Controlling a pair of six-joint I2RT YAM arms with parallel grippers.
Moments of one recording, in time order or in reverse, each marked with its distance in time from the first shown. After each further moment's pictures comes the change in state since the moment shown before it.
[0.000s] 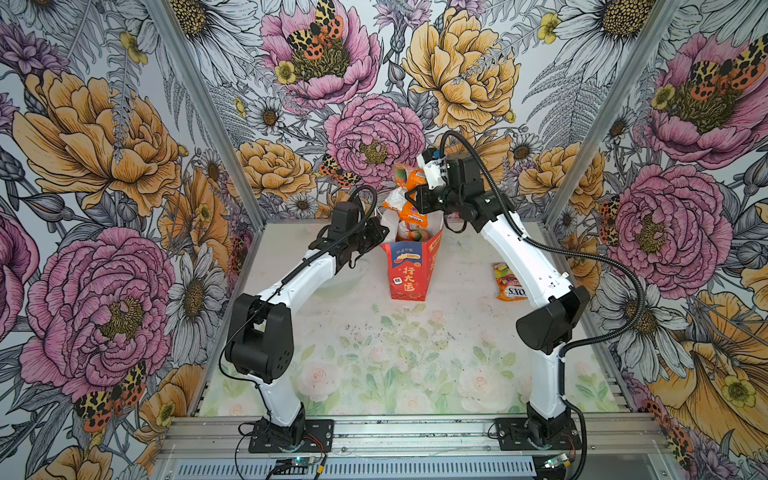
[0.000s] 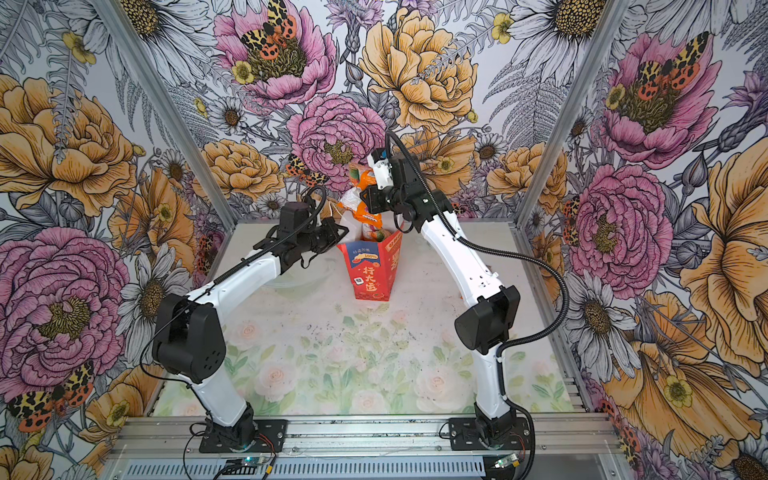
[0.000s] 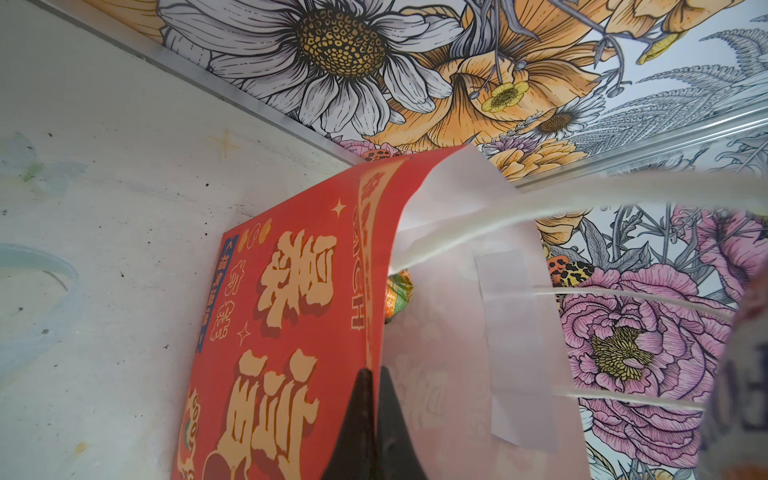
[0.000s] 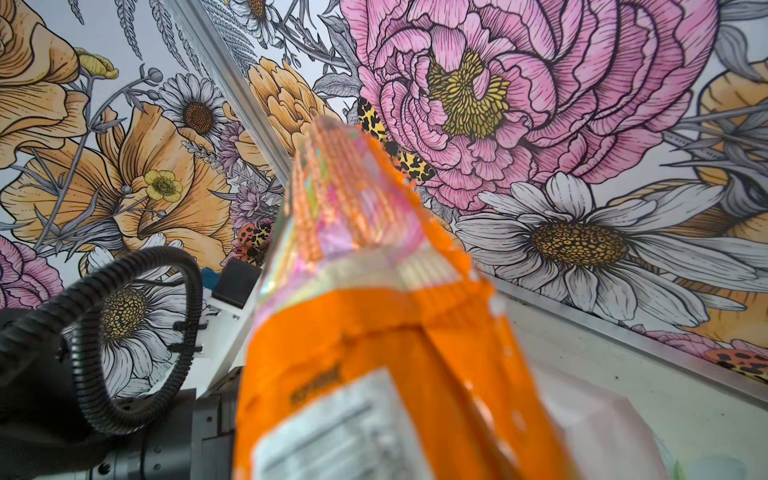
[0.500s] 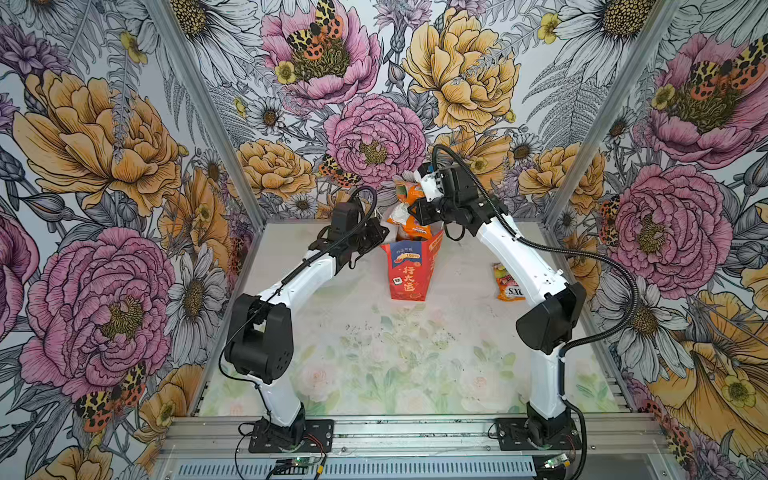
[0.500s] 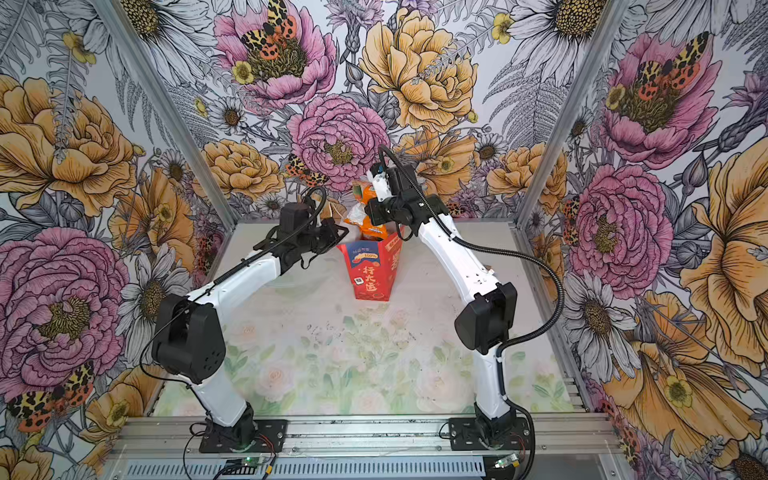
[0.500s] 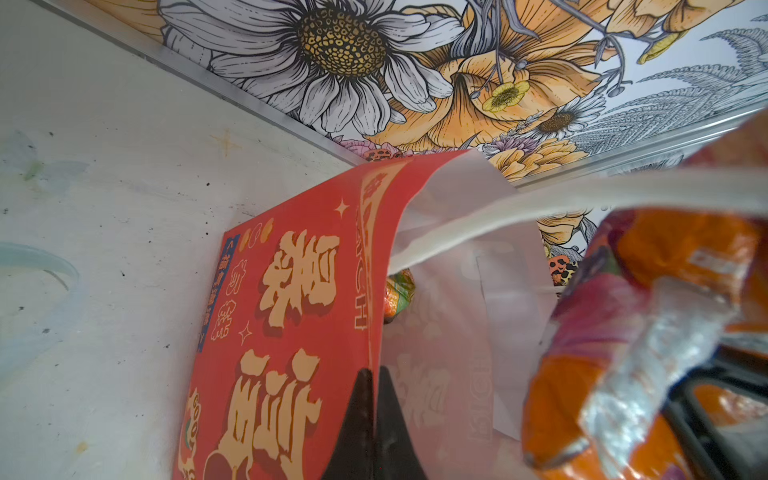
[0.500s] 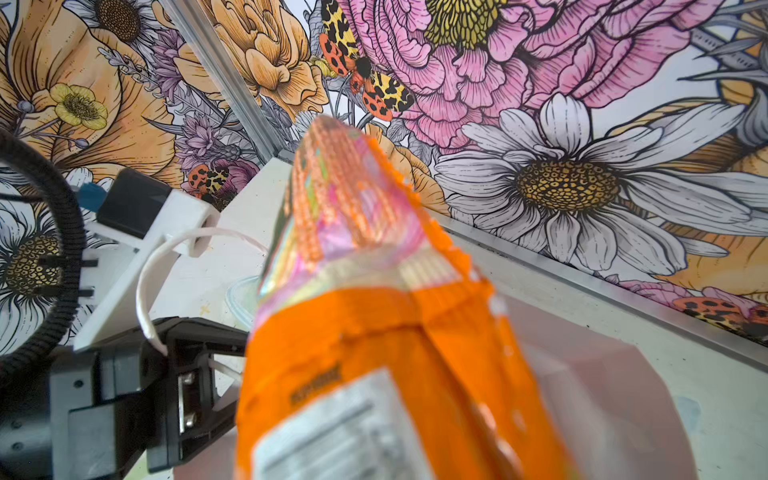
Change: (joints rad) left arm 0.000 -0.002 -0.009 0.008 0.000 0.000; right arm 0.002 0.000 -0.077 -0.047 0.043 -0.071
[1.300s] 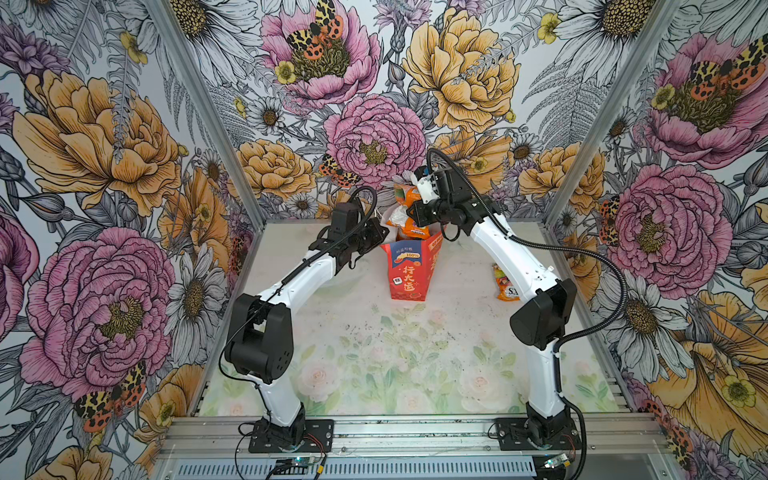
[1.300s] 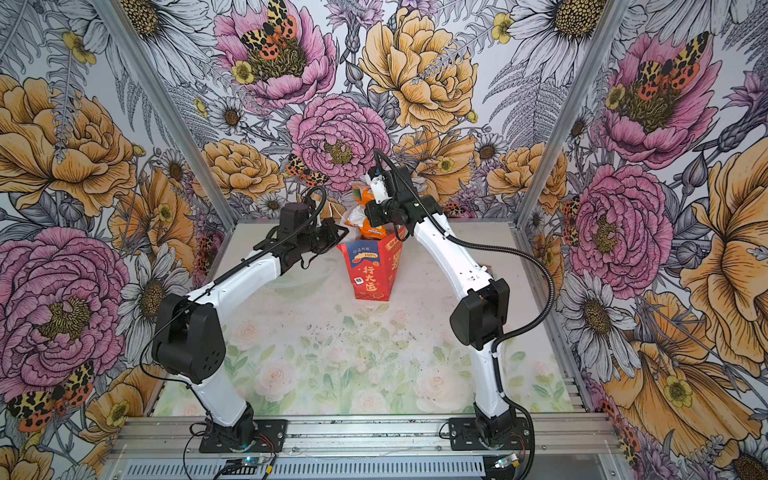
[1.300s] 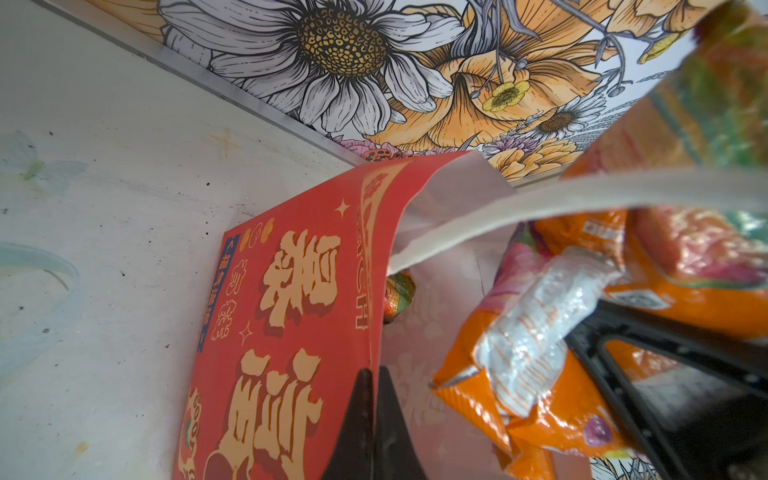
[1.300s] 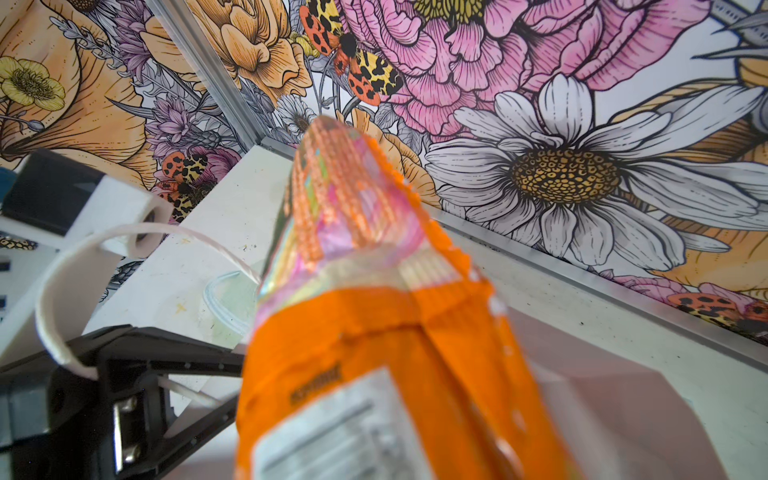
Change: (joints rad) left arm 0.000 0.000 -0.002 0.001 0.000 0.000; right arm 0.000 0.059 0.037 -0.007 0.030 -0.017
